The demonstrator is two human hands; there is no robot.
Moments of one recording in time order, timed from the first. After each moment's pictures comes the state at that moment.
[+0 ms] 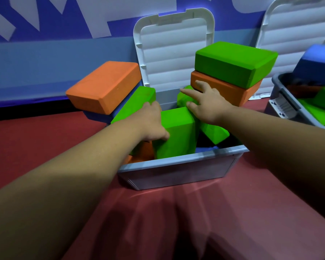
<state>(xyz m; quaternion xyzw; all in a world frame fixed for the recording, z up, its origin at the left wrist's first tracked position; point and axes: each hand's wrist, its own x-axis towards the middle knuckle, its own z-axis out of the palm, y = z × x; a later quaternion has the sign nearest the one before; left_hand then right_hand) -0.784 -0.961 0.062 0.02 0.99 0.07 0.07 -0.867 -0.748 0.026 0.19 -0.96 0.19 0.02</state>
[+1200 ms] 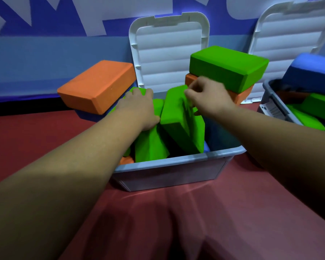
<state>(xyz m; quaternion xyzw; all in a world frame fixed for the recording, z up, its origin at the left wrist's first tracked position) -0.799 -0.954 0.084 -0.05 1.00 -0.04 0.01 -0.840 -0.748 0.067 0.07 -0.89 0.45 0.09</state>
